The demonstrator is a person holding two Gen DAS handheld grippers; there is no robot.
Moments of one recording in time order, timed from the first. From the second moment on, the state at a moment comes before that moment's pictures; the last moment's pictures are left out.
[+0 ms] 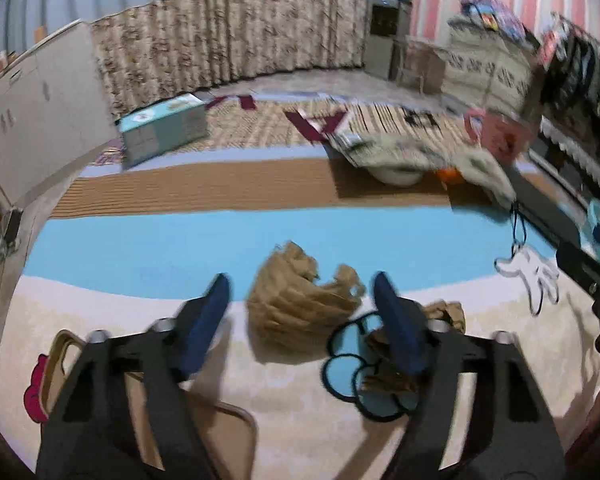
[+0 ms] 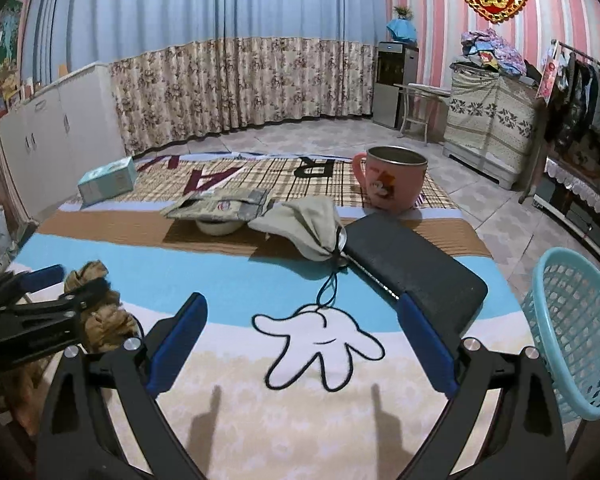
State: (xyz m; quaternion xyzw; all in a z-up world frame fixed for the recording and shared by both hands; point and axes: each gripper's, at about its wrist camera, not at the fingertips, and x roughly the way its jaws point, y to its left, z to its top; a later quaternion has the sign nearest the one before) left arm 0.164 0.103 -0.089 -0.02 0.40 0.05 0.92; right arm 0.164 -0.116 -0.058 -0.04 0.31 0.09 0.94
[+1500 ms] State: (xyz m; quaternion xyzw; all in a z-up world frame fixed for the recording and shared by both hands) left arm 0.135 0.210 -0.054 -0.07 0.34 0.15 0.93; right arm 0.145 0.001 -0.086 -0.06 0.37 0.25 0.89
